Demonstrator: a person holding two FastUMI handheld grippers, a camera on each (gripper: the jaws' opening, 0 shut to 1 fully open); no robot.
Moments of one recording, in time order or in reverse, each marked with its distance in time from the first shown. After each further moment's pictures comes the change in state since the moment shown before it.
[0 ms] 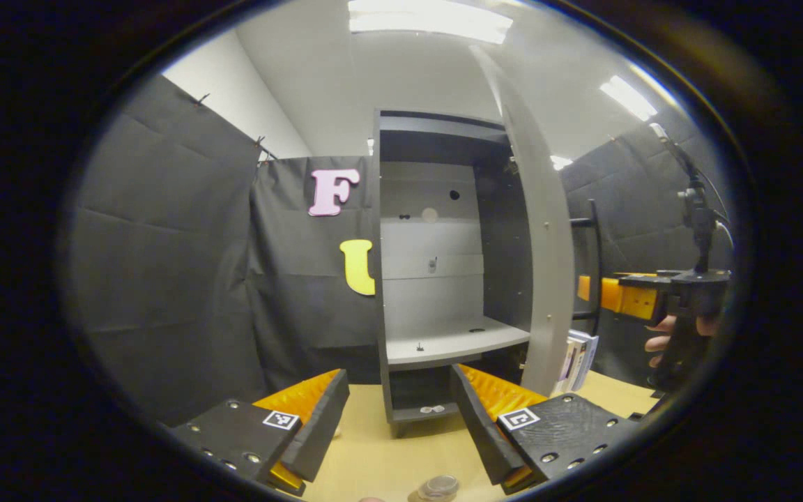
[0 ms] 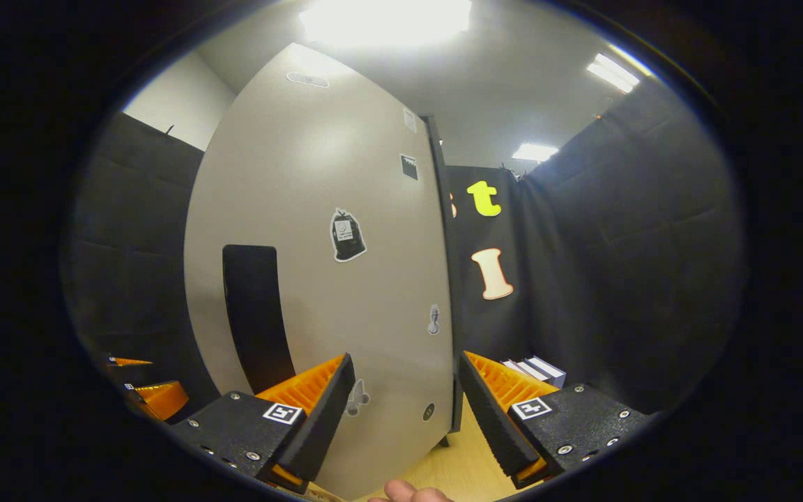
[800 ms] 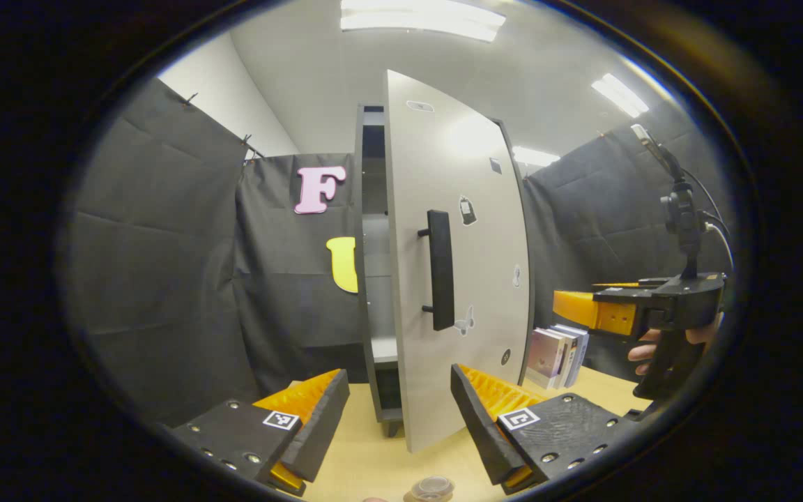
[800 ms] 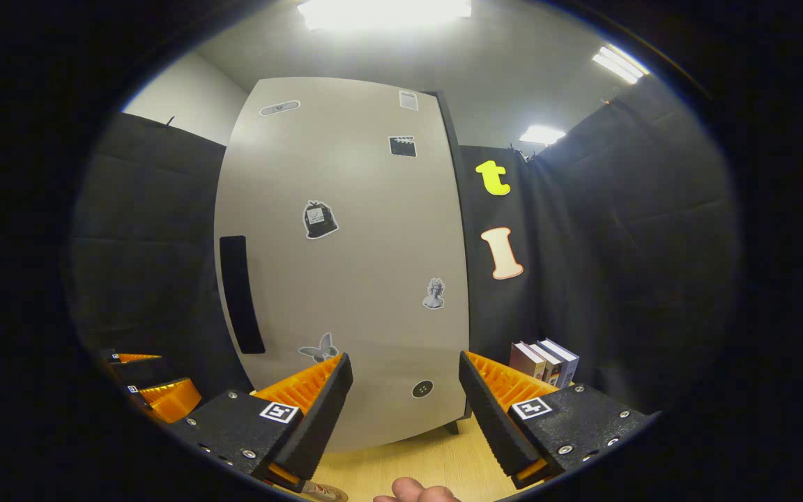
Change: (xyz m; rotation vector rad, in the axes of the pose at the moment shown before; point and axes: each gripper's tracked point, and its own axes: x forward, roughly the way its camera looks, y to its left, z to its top) left arm 0.010 -0.016 -0.009 -0.012 0.013 -0.040; right arm 0.002 0.004 -0.021 0.013 0.069 0.001
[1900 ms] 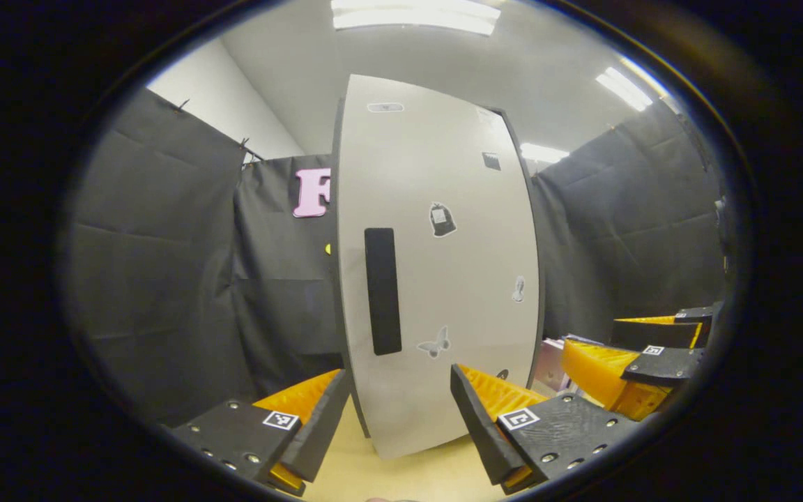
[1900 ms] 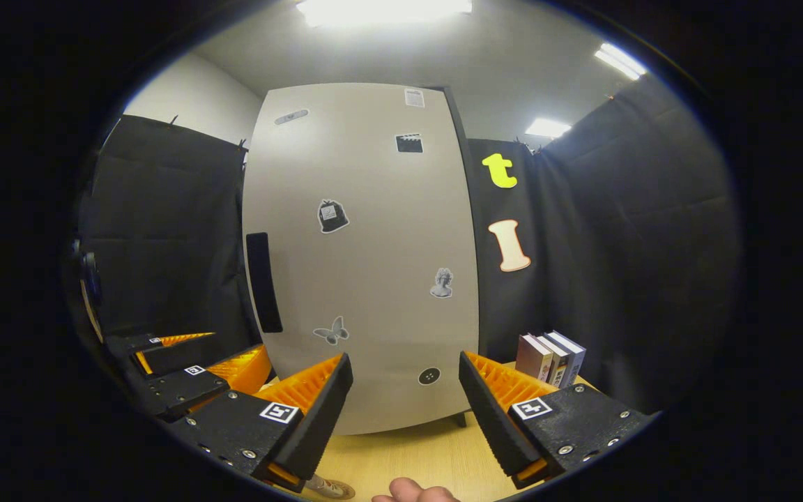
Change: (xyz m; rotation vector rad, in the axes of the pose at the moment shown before) left arm 0.063 -0.043 0.018 0.019 0.008 0.058; right arm -0.008 0.009 -0.013 0.007 0.050 0.012
